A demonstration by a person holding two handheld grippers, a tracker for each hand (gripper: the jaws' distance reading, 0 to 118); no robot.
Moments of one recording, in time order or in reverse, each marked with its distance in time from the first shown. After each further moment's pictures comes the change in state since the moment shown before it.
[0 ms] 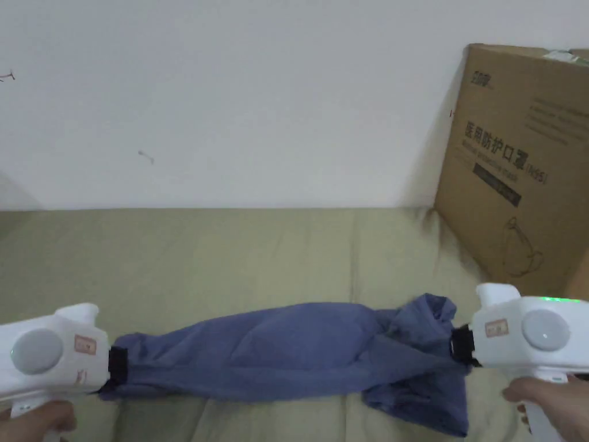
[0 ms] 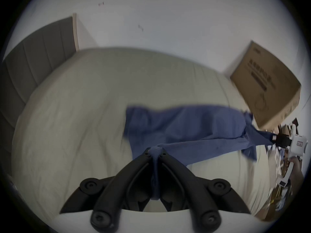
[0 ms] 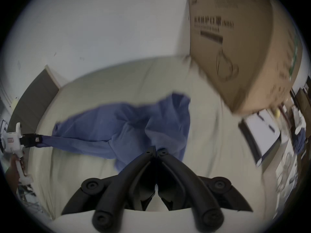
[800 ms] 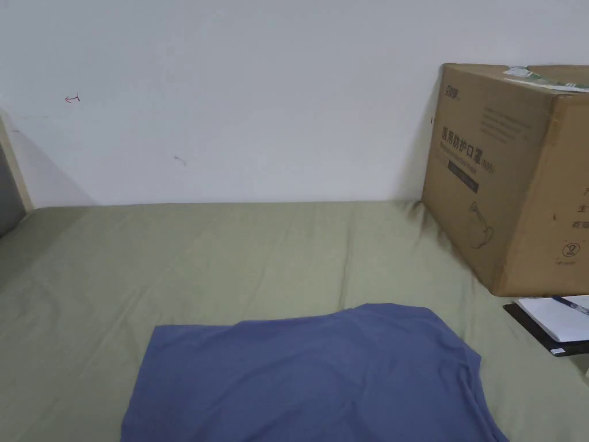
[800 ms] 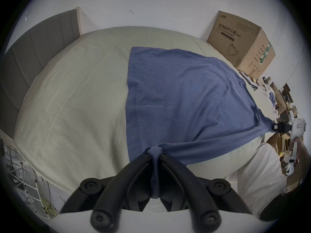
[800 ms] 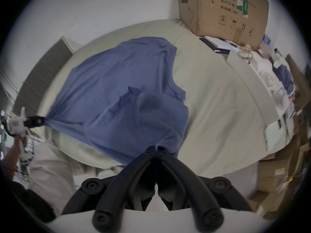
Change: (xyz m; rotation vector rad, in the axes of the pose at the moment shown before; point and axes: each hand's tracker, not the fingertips) left arm -0.042 -0.284 0.188 -0.084 -0.035 -0.131; right arm 0.057 -0.292 0.228 -0.195 -0.019 0.061
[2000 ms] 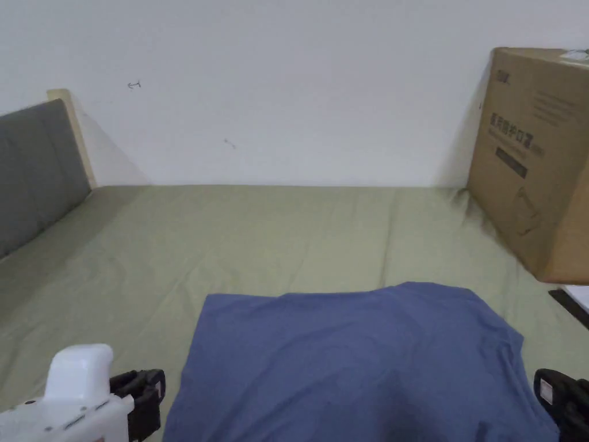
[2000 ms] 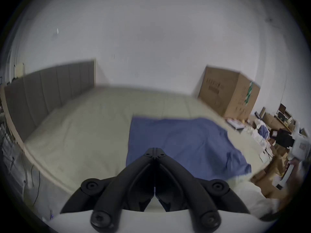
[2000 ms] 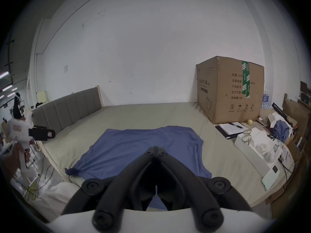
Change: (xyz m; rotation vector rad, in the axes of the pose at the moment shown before) left arm 0.044 0.001 0.125 0.403 0.030 0.051; right arm -0.116 -0.017 0.110 0.760 0.104 0.098
